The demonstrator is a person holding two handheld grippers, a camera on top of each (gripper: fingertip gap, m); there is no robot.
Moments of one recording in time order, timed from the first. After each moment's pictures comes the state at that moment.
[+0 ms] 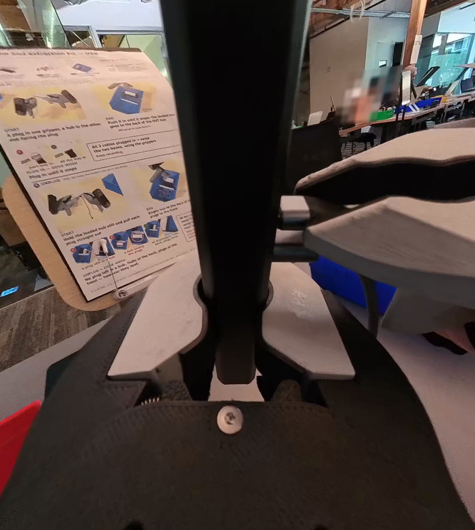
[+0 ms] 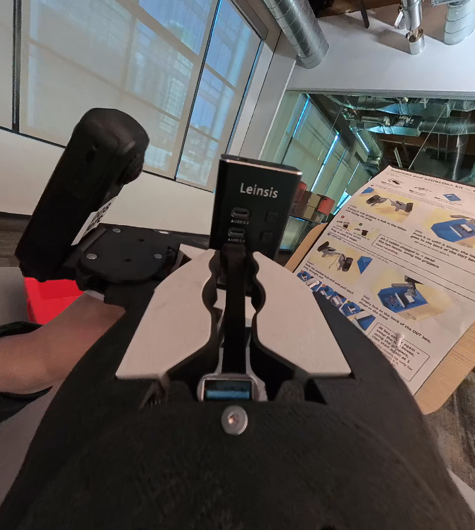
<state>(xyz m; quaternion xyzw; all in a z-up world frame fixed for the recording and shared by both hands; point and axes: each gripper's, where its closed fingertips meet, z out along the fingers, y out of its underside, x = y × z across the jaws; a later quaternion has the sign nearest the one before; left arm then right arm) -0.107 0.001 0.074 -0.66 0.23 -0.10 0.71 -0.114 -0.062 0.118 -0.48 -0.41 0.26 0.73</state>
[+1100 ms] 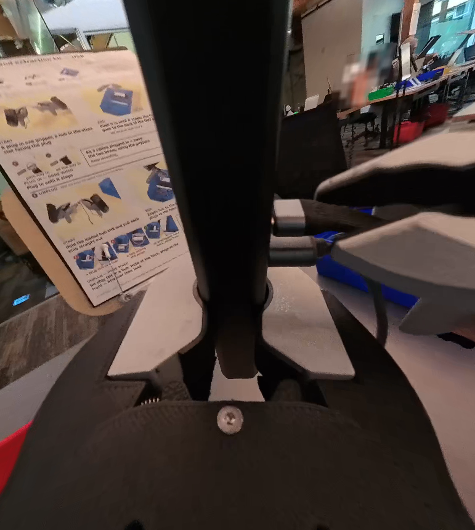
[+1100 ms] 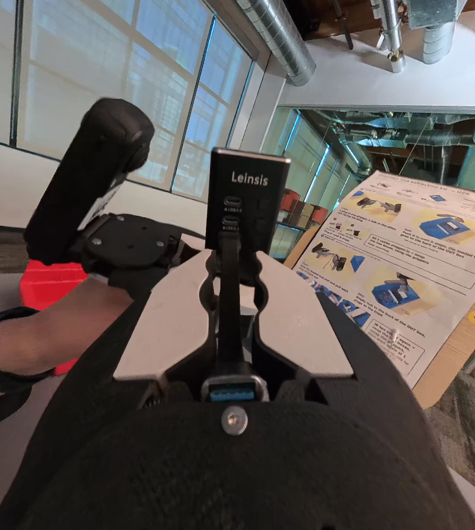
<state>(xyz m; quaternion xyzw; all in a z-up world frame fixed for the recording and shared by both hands) -0.105 0.002 0.071 -0.66 0.26 -0.08 0.70 -0.102 -0.064 0.111 -0.47 -0.39 0.26 0.75</state>
